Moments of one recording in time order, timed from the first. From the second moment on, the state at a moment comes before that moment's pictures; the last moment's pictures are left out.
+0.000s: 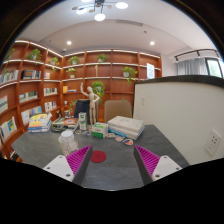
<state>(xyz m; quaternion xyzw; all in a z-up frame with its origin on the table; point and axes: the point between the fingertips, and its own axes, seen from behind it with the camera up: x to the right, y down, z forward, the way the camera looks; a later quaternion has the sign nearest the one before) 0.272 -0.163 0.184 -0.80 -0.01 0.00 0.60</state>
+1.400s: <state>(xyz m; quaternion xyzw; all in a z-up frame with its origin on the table) 0.114 -0.075 0.084 -0.76 -0.10 0.01 0.64</state>
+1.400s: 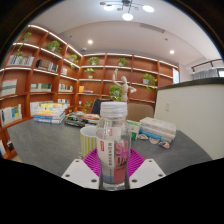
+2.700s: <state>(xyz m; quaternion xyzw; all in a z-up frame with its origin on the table) 0.128 0.053 0.181 -0.31 -0.60 -0.60 0.42</state>
